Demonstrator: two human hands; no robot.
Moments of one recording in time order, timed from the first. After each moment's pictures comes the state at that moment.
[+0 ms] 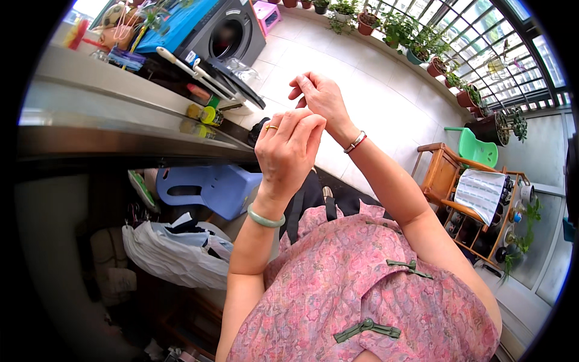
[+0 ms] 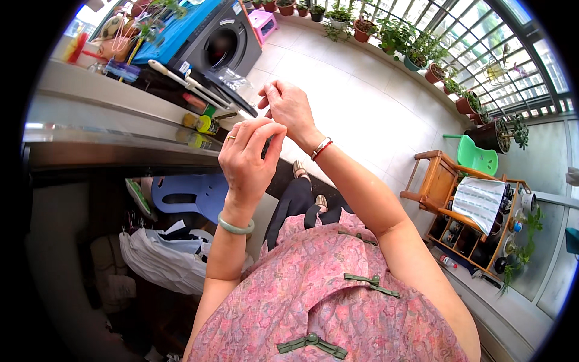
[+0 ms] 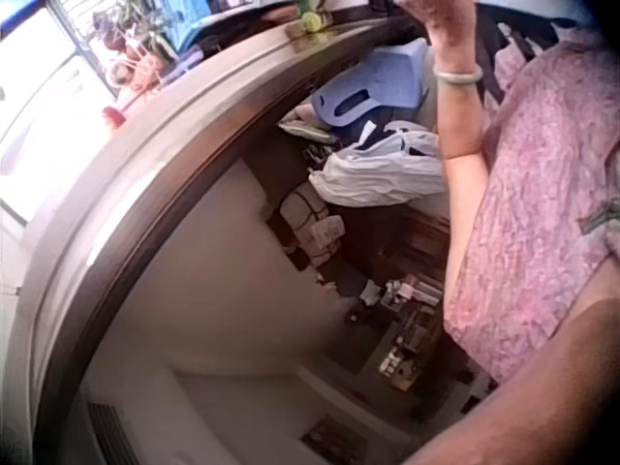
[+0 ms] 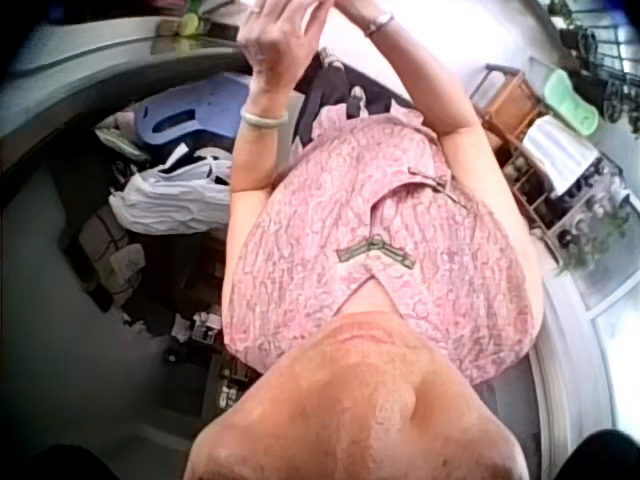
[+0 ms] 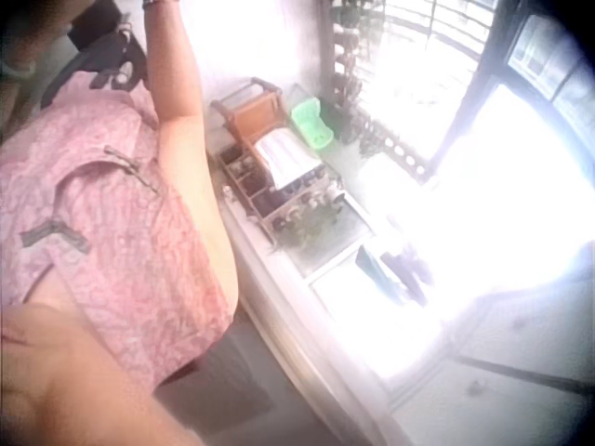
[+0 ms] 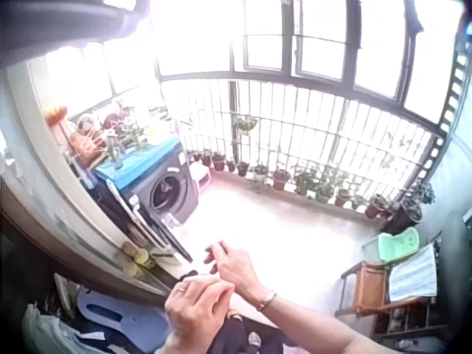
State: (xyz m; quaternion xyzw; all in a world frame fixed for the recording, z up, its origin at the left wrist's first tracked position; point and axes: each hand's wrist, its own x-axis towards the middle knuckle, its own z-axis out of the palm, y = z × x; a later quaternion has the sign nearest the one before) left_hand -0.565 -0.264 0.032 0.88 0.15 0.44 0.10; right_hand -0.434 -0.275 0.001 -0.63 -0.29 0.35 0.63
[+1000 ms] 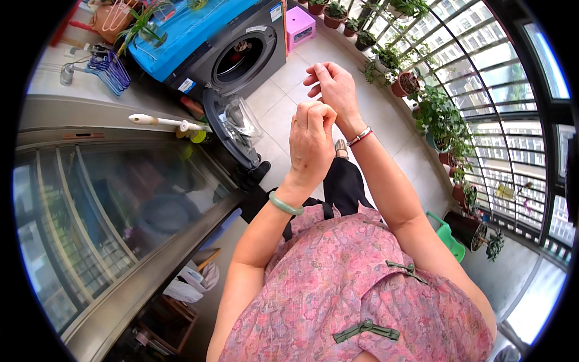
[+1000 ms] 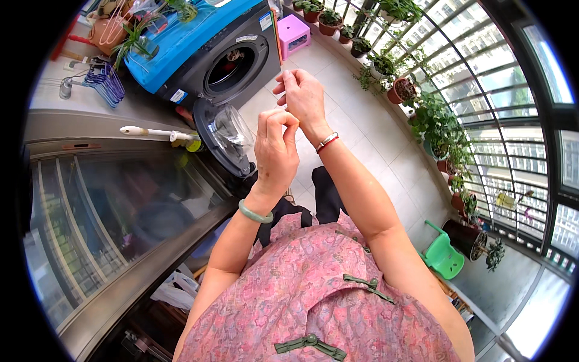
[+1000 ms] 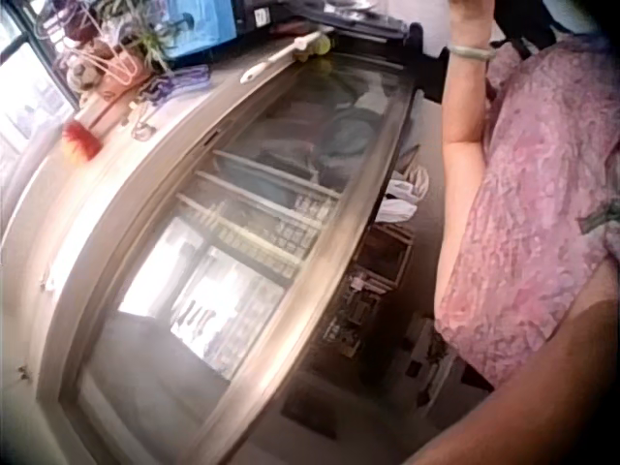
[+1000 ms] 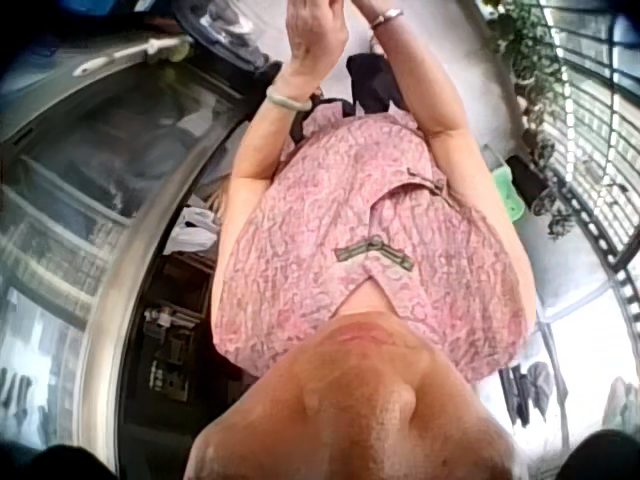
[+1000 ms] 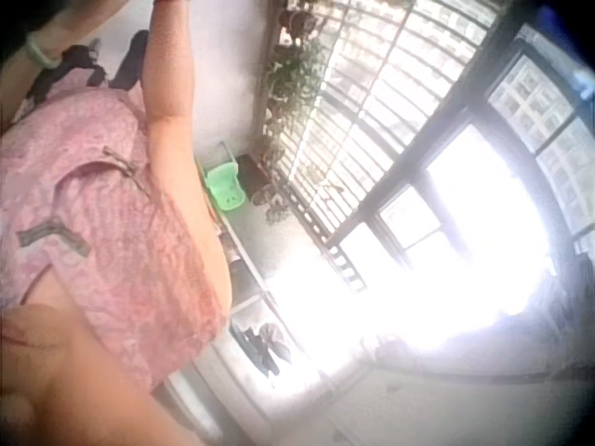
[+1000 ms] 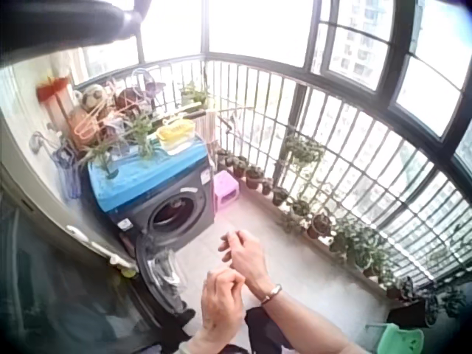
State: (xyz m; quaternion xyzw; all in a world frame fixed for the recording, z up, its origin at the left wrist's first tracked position) left_hand -0.253 0.056 -0.051 0.77 0.34 0.47 0.25; right_hand -0.144 0.105 -0.055 -0.65 -0.30 0.41 0.56
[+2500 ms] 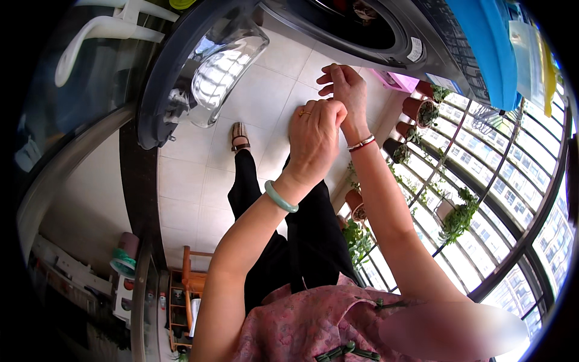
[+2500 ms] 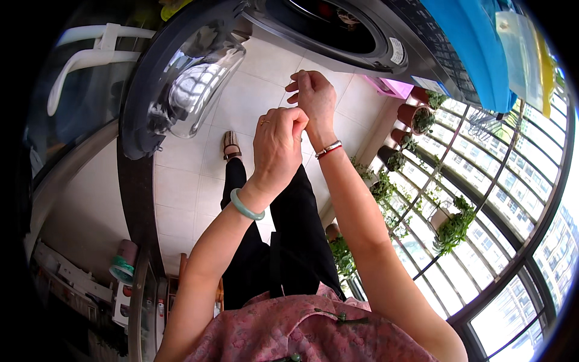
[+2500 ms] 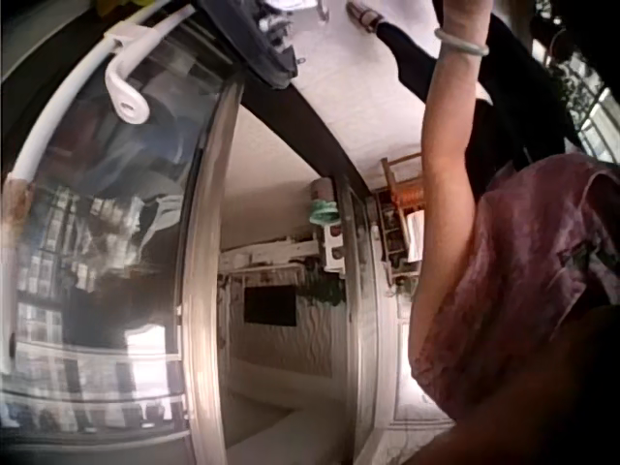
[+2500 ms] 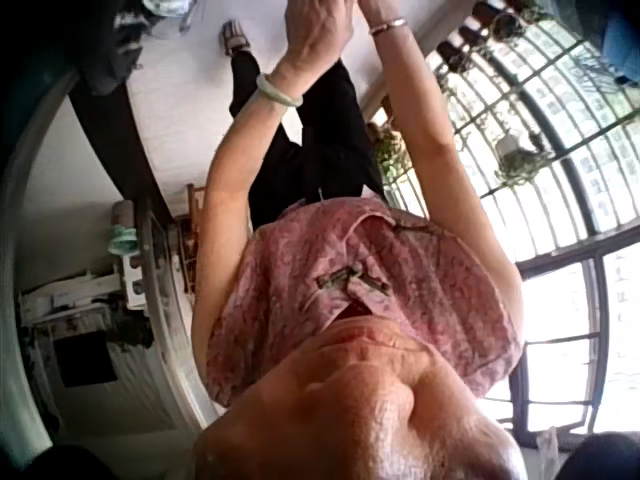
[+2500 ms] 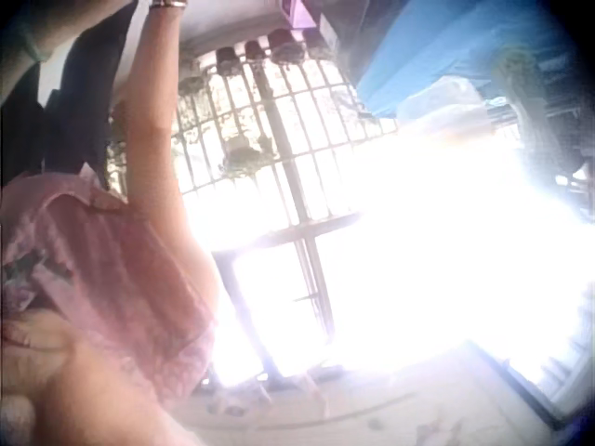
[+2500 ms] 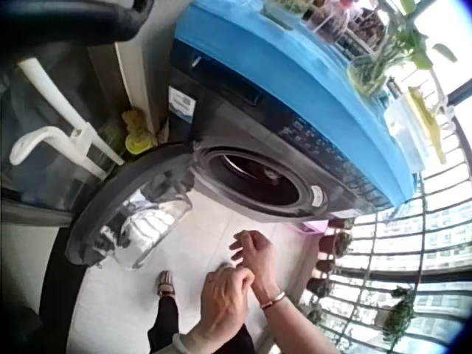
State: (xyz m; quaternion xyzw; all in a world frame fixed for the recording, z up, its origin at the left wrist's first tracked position) left_hand -0.211 0.306 -0.375 0.43 0.73 0.50 0.17; right_hand -0.178 0.416 -0.397 -0.61 -0.55 0.56 0.14
